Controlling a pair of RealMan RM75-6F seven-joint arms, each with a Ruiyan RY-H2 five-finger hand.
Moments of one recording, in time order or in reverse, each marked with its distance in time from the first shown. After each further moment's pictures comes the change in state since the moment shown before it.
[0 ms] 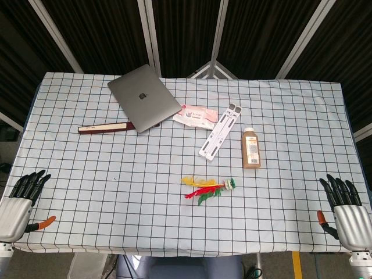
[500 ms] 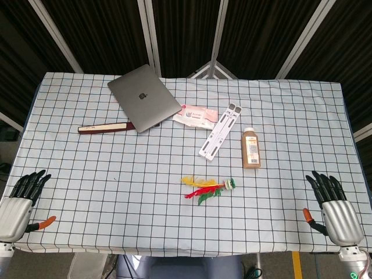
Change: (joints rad) left arm -0.002 -0.004 -0.003 0.000 -0.004 -0.004 0.007; right arm 0.061 -0.008 0.010 -0.043 -0.052 -0.041 0.096
